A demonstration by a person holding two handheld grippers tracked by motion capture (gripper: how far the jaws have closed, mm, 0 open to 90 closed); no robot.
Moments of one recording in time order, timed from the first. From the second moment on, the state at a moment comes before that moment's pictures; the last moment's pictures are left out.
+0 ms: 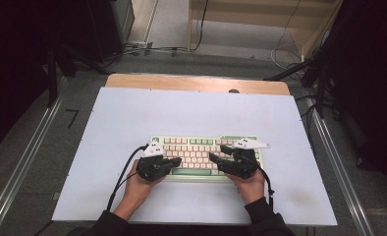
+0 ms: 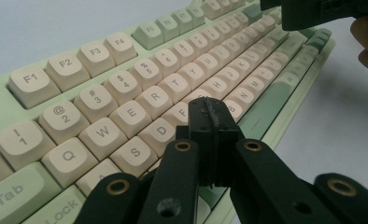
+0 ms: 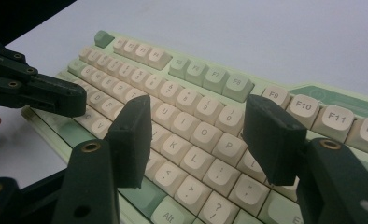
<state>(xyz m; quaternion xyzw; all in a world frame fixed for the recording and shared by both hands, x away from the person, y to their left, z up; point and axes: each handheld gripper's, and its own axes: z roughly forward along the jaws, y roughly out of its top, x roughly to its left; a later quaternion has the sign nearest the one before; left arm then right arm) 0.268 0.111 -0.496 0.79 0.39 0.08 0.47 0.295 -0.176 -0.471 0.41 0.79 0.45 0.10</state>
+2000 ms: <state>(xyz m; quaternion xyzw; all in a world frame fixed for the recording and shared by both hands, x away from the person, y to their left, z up) 0.277 0.132 -0.495 0.72 0.45 0.15 0.51 0.295 -0.179 -0.472 0.41 0.79 0.45 0.10</state>
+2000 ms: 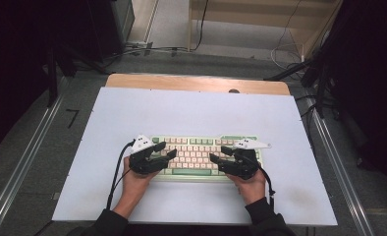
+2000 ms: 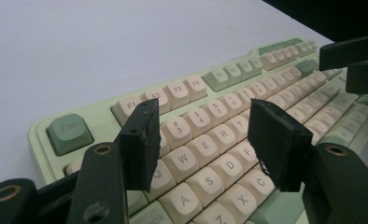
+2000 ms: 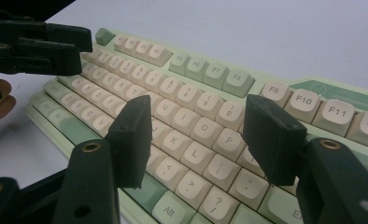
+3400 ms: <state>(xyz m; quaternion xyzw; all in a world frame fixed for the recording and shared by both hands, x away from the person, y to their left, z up) 0.284 0.121 -0.479 0.74 0.44 0.17 0.48 0.294 -0.177 -0.474 0.42 0.79 0.44 0.10</state>
